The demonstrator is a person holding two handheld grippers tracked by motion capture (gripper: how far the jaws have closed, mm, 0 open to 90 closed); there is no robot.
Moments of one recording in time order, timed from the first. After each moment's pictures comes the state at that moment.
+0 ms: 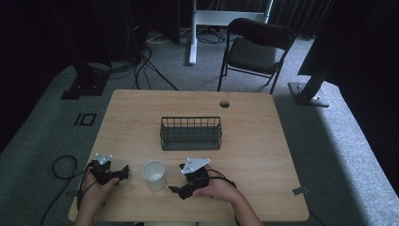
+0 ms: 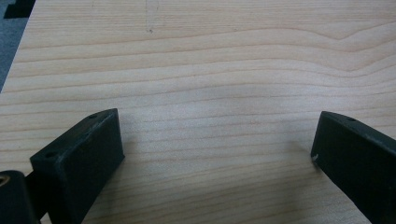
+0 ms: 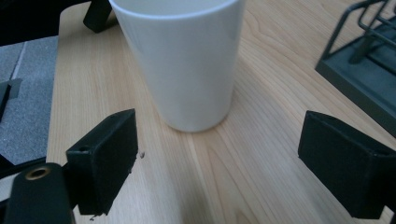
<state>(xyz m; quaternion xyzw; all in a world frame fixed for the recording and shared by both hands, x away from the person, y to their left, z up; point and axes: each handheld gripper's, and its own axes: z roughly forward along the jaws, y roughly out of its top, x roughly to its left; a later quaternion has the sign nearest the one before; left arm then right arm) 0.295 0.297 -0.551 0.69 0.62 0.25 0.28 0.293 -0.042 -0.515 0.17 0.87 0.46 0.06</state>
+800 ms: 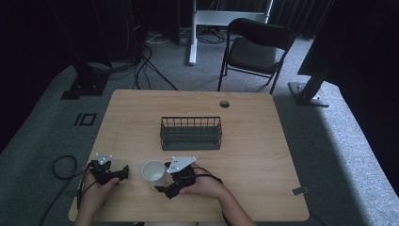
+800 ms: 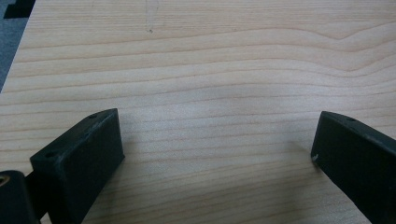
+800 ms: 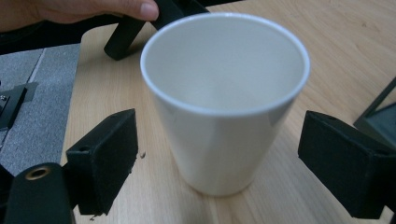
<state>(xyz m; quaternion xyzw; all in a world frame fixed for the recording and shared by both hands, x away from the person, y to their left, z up) 0.295 0.297 -0.551 0.69 0.62 0.25 0.28 0.297 -0.001 -0.508 0.13 0.86 0.48 0.05</state>
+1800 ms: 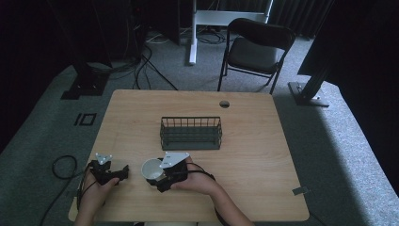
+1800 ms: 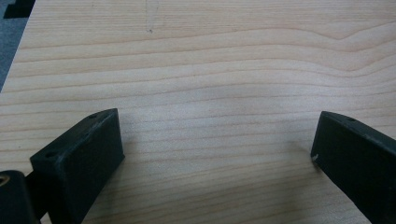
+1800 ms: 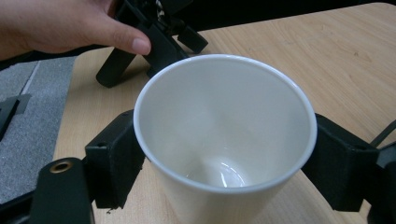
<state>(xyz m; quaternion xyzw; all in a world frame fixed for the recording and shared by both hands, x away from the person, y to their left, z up) 0.295 0.297 -0.551 0.69 0.62 0.25 0.28 0.306 0.019 -0.498 0.13 0.85 0.50 0.06</state>
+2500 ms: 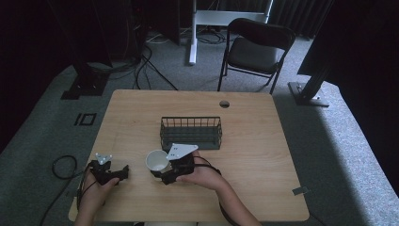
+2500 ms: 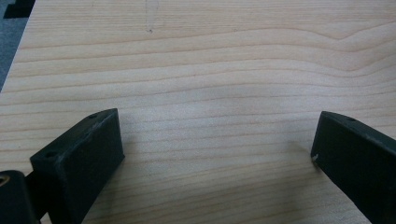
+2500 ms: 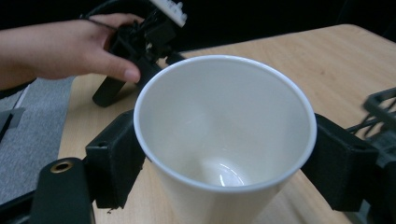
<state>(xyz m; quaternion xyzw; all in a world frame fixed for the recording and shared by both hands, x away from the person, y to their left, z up) 0.295 0.297 -0.551 0.69 0.62 0.25 0.28 0.313 0.001 -0.468 0.14 0.84 0.52 0.07</state>
